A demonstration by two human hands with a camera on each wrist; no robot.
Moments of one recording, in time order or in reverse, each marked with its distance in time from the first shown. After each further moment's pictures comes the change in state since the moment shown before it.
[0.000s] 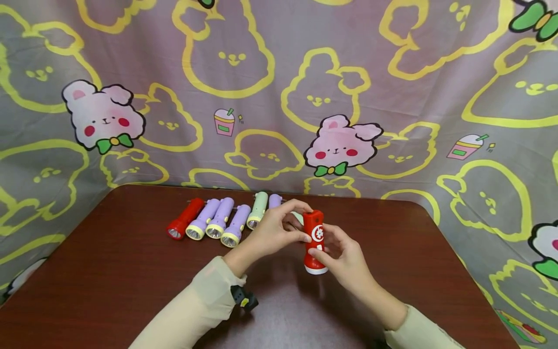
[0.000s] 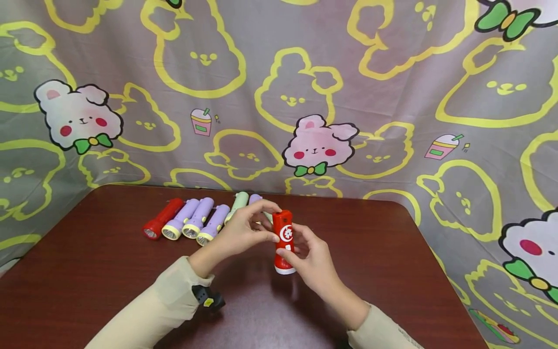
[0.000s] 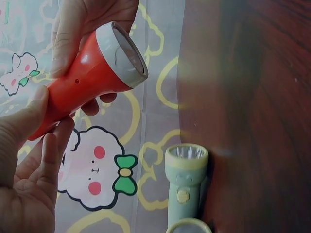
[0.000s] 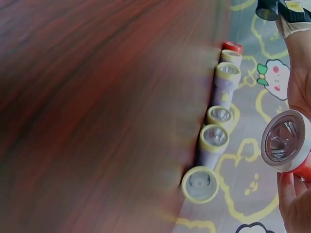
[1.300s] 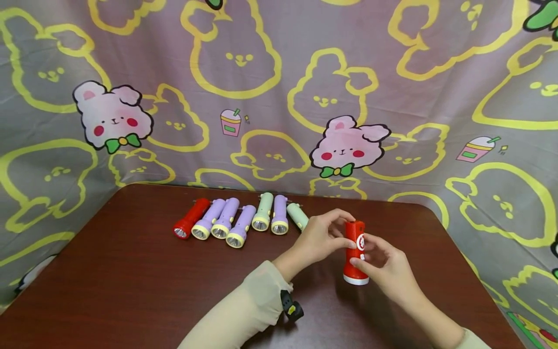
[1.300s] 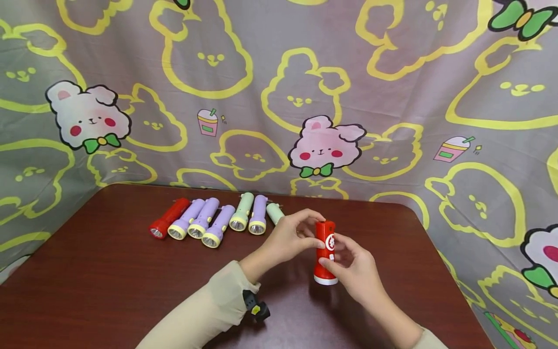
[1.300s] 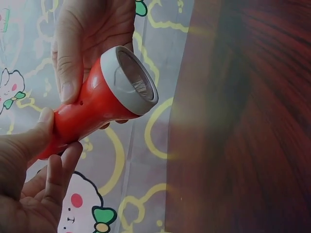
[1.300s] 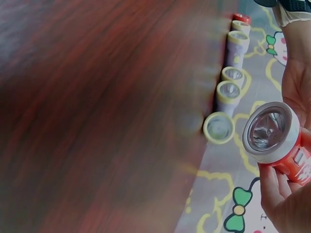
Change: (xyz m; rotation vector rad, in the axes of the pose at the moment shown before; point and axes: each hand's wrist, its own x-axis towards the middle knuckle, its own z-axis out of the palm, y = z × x) left_hand 0.031 -0.002 0.074 0.083 0.015 -0.062; right_hand -0.024 0.009 -0.060 -0.156 0.038 0.178
